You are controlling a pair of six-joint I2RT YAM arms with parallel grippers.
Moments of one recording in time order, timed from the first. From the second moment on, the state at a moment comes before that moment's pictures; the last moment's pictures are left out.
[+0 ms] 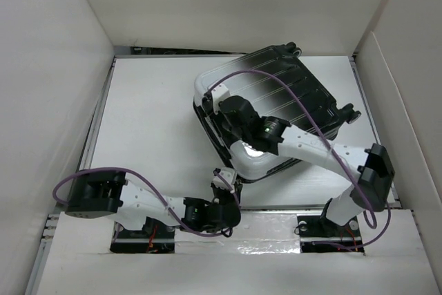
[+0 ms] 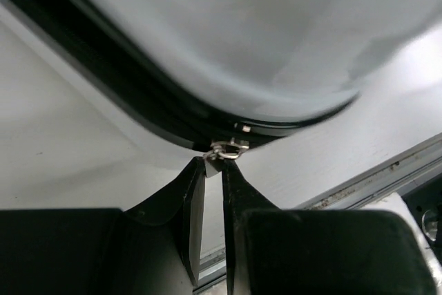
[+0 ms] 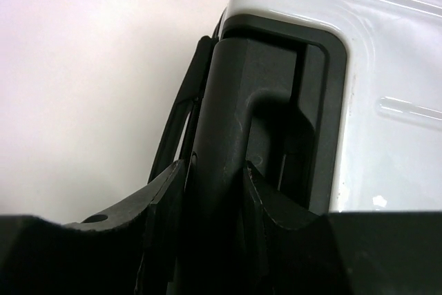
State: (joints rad) left arm -1.64 1.35 0.48 0.23 -1.05 -0.86; right arm 1.01 1.62 1.41 -0.30 0.38 0.06
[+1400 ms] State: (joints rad) left arm -1.37 1.32 0.24 0.77 -0.57 -0.54; right arm 0.92 1.13 0.95 -0.21 0.16 0.04
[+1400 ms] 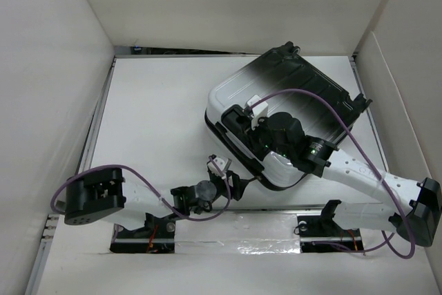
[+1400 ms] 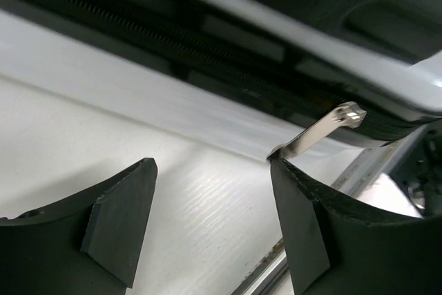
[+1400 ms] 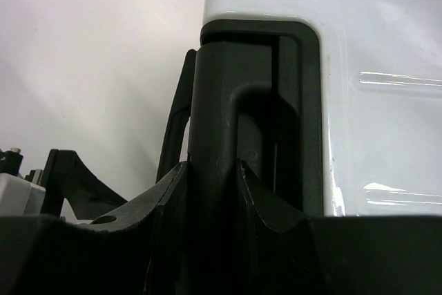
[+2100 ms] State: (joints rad) left arm -1.34 1.34 0.33 0.82 -0.35 -0.40; right arm 0.92 1.13 0.94 -0.21 0.14 0.04
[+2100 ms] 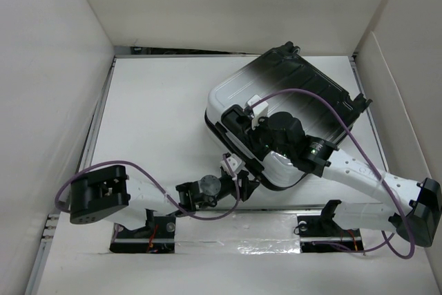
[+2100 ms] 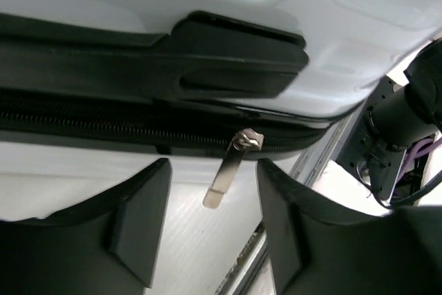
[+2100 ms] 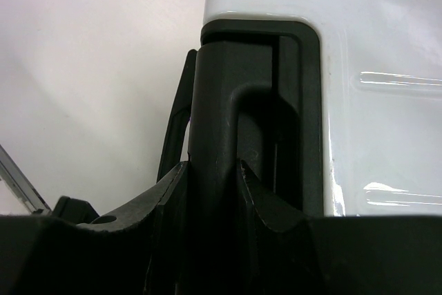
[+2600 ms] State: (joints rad) left arm -1.31 1.44 0.37 0.85 -0.22 -0.38; right arm 0.91 1.13 0.93 -0.20 0.13 0.04
